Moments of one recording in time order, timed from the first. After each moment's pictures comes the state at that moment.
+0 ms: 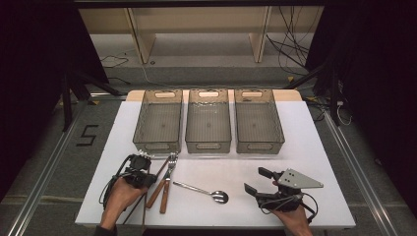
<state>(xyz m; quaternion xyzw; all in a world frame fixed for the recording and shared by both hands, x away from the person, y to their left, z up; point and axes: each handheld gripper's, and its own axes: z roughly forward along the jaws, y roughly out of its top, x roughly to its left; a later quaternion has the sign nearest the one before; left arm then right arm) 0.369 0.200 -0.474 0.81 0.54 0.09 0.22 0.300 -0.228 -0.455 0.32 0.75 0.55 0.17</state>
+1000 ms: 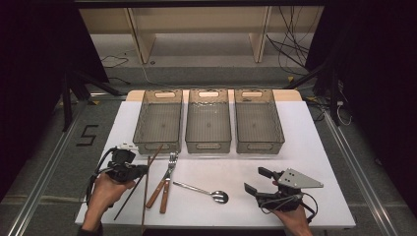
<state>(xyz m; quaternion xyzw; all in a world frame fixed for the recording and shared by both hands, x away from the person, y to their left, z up) 0.356 0.230 -0.419 0.79 0.52 0.11 0.31 0.300 -0.227 -0.455 0.32 0.75 0.56 0.17</state>
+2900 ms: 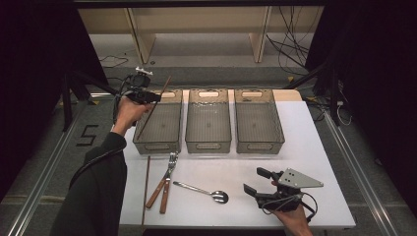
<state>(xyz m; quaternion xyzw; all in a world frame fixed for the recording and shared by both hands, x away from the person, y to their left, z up) 0.555 0.206 -0.345 0.76 0.52 0.19 0.34 0.301 -0.228 -0.455 0.31 0.75 0.57 0.15</state>
